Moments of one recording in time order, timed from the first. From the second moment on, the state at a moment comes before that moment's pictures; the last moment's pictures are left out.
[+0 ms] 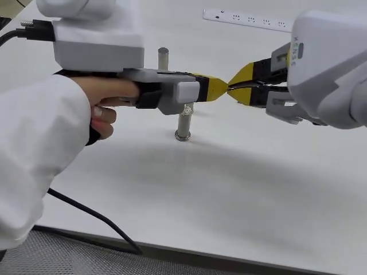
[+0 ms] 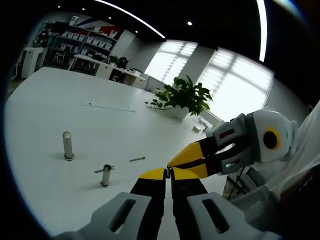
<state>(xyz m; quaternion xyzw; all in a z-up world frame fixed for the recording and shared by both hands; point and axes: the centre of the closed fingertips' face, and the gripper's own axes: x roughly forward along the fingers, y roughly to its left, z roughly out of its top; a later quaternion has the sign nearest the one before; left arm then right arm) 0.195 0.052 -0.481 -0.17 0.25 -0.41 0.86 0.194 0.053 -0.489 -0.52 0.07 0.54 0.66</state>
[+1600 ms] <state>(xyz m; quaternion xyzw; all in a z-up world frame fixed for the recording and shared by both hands) 0.193 0.063 -0.495 -0.08 0.25 -0.43 0.87 0.192 0.037 -0.515 -0.35 0.21 0.58 0.71</state>
